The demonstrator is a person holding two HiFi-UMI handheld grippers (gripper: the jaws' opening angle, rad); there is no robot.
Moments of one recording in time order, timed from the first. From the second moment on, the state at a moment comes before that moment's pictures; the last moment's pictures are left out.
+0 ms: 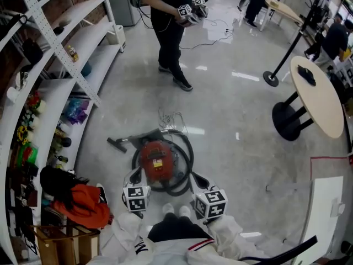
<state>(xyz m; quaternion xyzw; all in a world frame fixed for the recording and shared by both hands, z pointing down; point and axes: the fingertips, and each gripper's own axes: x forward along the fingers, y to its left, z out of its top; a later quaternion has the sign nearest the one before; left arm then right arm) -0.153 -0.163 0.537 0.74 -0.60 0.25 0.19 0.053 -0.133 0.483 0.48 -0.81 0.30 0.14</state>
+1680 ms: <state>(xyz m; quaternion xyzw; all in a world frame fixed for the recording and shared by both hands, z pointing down) -0.114 -0.098 0.389 0.76 -0.61 0.18 0.12 0.068 -0.110 0.386 0.44 -0.86 0.25 0.09</state>
